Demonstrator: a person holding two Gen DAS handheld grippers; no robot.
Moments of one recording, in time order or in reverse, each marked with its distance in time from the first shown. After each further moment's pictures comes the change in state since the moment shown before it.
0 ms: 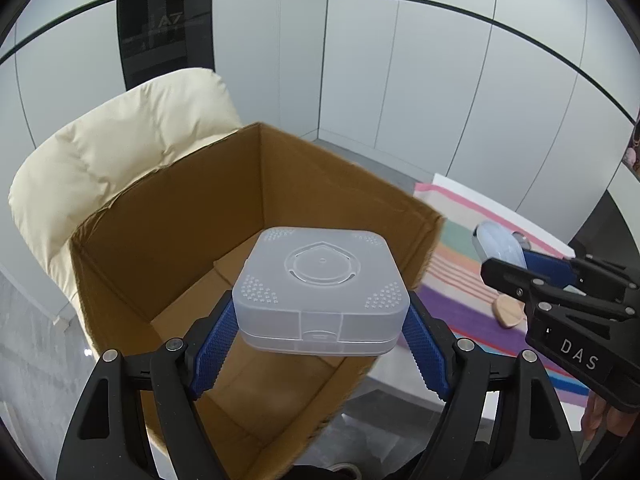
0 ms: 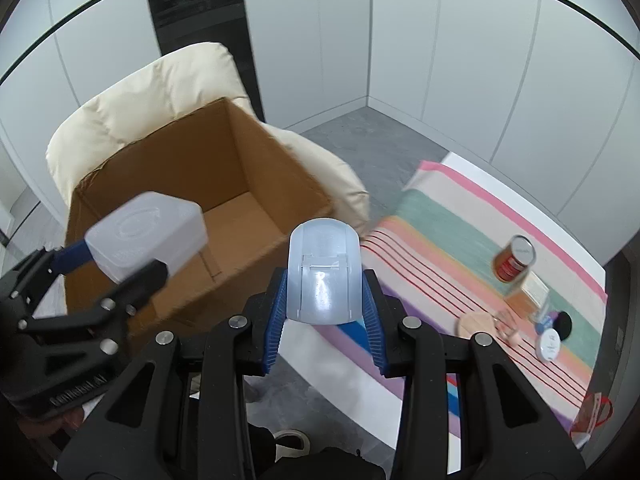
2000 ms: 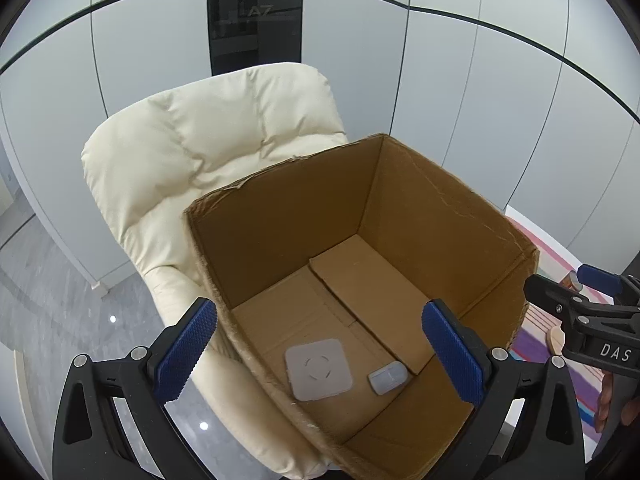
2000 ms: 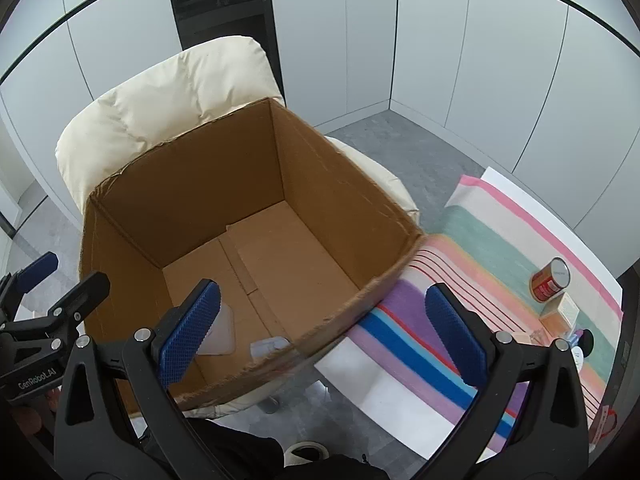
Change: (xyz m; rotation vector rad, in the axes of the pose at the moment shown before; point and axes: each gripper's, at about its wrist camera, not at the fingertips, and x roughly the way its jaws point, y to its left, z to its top) left arm -0.024 0.096 -0.010 -0.153 -0.034 0.166; right arm 0.023 0.054 0.025 -0.030 0.004 0.029
